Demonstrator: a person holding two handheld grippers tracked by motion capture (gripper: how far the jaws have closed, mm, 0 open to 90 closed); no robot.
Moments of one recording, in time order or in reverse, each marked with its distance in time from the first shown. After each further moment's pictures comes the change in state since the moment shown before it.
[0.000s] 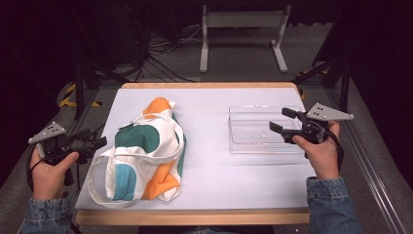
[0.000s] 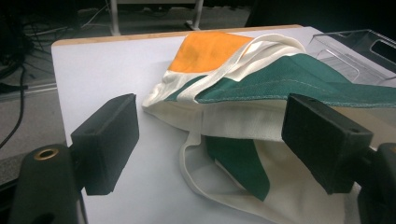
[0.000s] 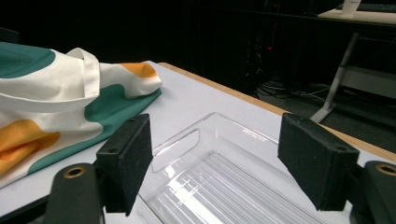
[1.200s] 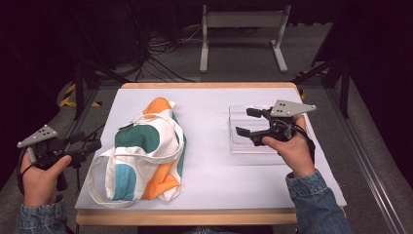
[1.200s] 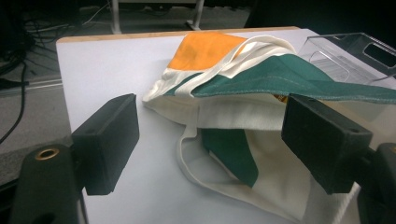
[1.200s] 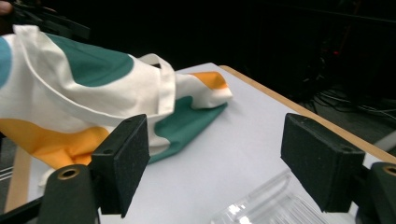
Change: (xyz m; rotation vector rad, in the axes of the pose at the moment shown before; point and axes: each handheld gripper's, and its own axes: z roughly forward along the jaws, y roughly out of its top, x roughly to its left) left arm -0.004 -0.002 -0.021 0.004 0.009 -0.020; right arm 0.061 0.038 0.057 0.028 0.237 -0.077
